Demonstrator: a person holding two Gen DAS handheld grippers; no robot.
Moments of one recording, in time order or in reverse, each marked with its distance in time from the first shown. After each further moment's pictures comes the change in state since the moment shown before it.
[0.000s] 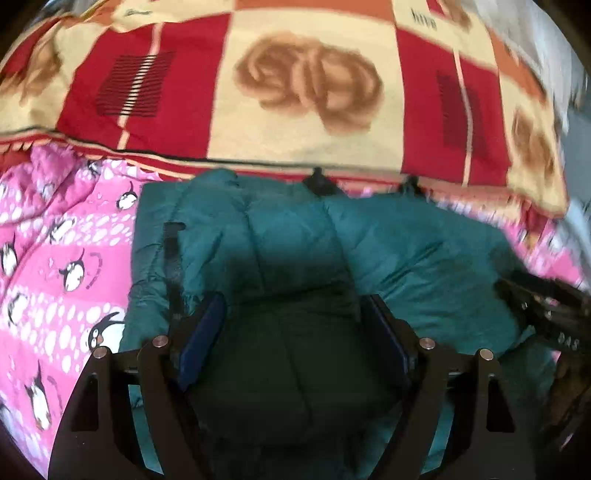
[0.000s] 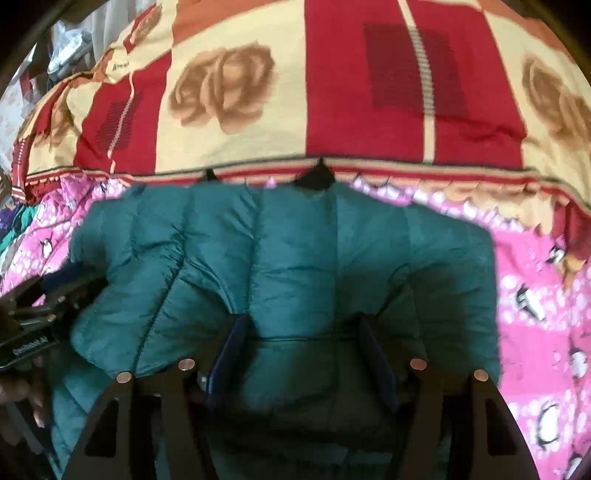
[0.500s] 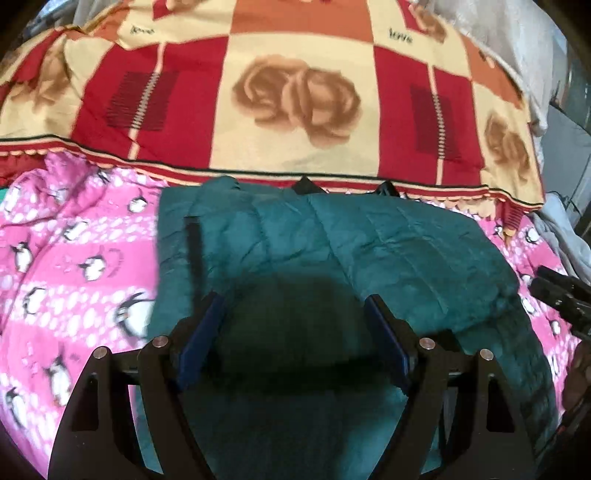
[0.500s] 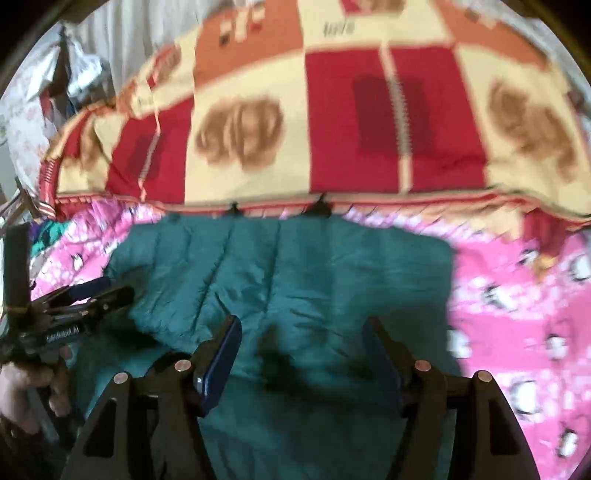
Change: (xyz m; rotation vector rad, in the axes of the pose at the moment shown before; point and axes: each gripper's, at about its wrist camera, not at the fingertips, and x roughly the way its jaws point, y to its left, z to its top) left arm -0.051 0.004 -0.022 0.066 -0.027 -0.011; right arm -0.079 -0.014 -0.033 0.014 -0.112 0.024
